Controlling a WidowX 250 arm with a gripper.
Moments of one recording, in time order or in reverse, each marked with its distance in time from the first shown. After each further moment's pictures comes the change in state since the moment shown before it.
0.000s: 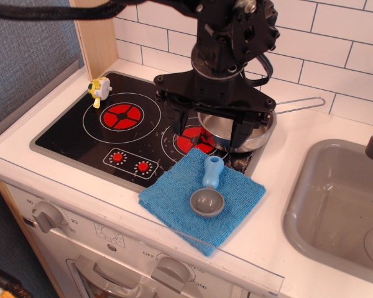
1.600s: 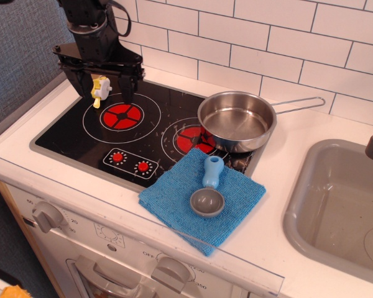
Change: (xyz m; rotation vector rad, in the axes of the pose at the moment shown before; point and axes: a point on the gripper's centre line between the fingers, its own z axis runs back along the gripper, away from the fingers) arm 0.053 0.155 -0.074 -0.016 0.108 0.053
